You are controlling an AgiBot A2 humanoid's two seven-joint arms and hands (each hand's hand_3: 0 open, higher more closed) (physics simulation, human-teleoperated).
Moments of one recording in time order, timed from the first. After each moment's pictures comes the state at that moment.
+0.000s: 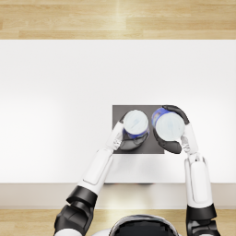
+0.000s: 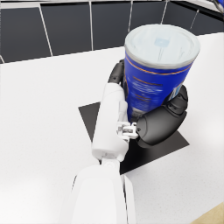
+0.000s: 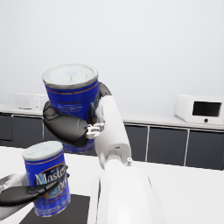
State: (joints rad) left arm 0.62 1.55 0.57 -0.90 1.18 -0.13 -0.34; right arm 0.46 -1.44 0.13 1.68 1.42 0.16 0.01
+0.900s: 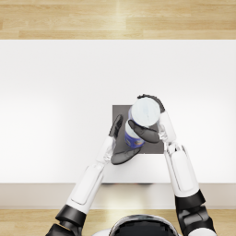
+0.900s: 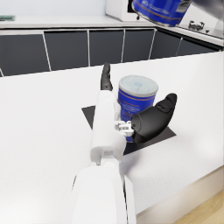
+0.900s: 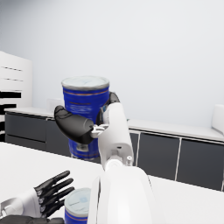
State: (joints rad) left arm 0.37 1.40 0.51 -1.34 1.18 0.00 -0.15; right arm 0.64 -1.55 0.30 1.54 1.42 0.02 -0.15
